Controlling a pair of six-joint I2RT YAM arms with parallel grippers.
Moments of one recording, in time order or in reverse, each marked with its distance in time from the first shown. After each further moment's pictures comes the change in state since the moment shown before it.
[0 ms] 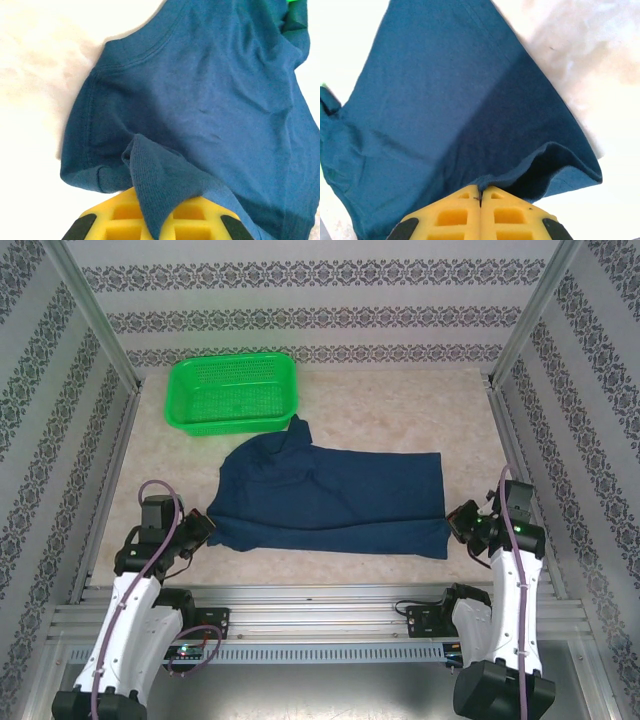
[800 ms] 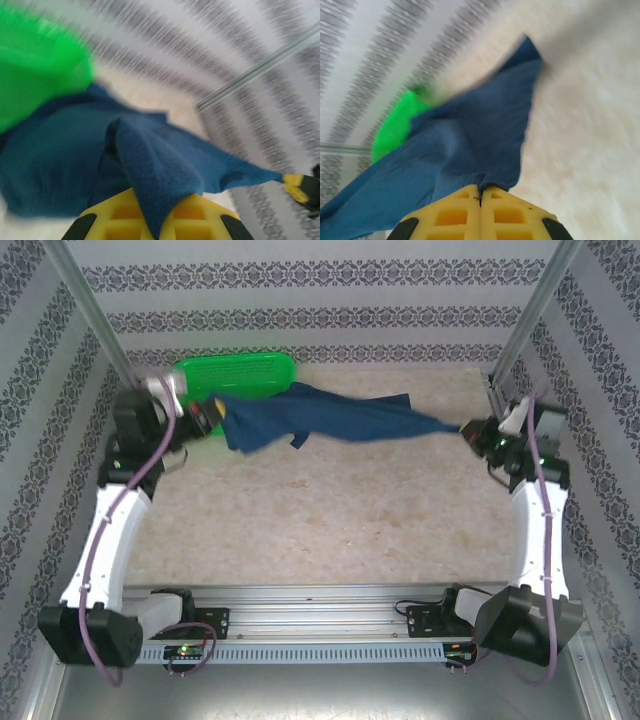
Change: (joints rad) left arm -0.001 0.459 0.595 0.374 0.315 0.223; right arm 0.000 0.386 0.398 0.369 -0.189 -0.053
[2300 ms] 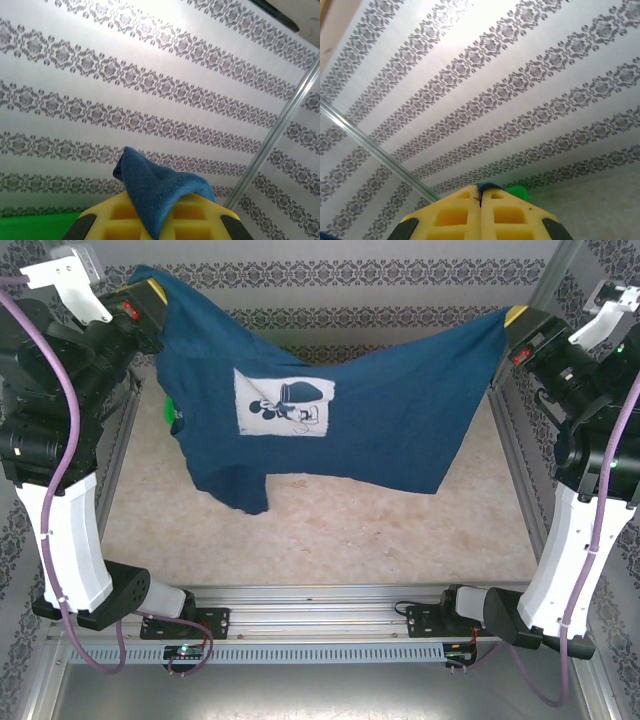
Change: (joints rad) left arm -0.170 0.357 1.389 -0.496 -0.440 0.197; right arm 0.117 0.147 1.043 -0.125 0.040 0.117
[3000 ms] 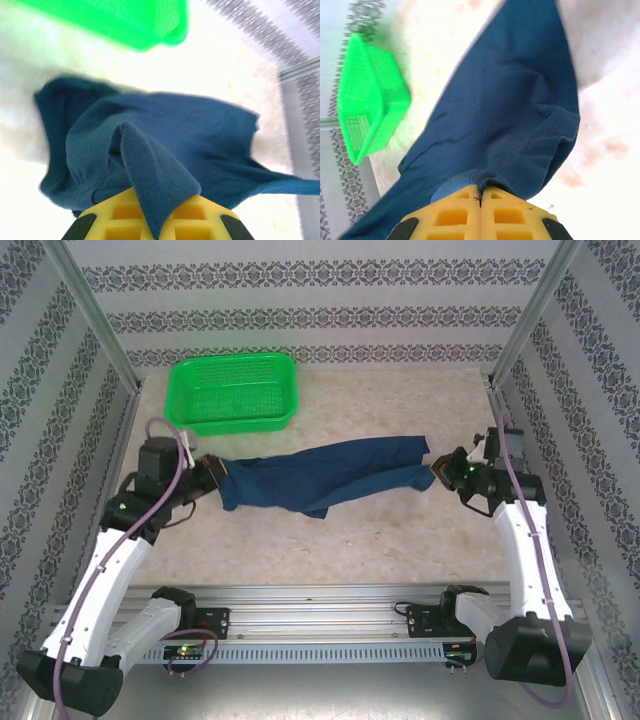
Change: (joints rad) left arm -0.039 -0.542 -1.411 0.128 0.060 -0.266; right arm 0.094 -0.249 -1.099 -0.033 0.081 0.017
